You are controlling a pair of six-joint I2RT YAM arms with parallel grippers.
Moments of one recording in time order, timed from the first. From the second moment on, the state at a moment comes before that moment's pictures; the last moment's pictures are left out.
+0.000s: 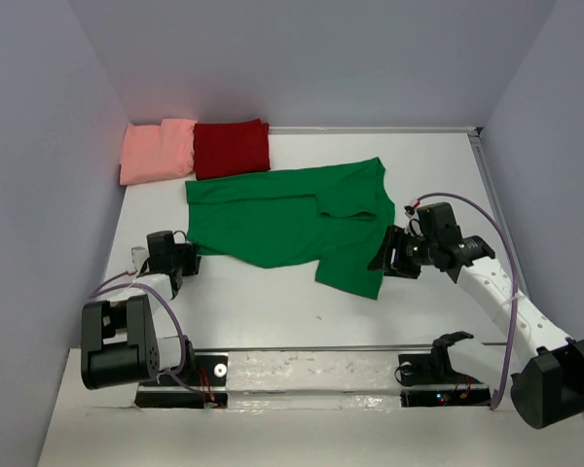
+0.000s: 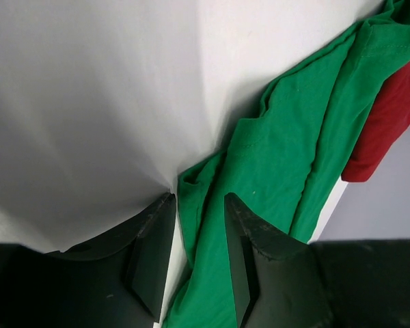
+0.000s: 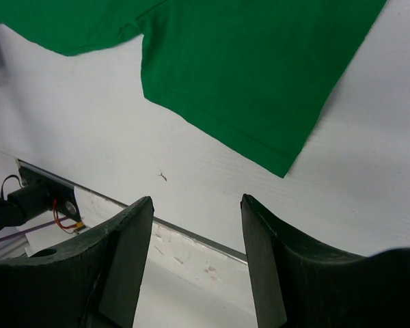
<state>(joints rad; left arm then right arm) 0.13 1.26 0.34 0.13 -0.01 -1.46 0.29 1.04 0.79 -0.70 -0.39 0.55</state>
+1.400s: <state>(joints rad) 0.13 1.36 0.45 0.05 0.01 -1.46 0.29 1.10 0.79 -0.83 -0.35 0.56</state>
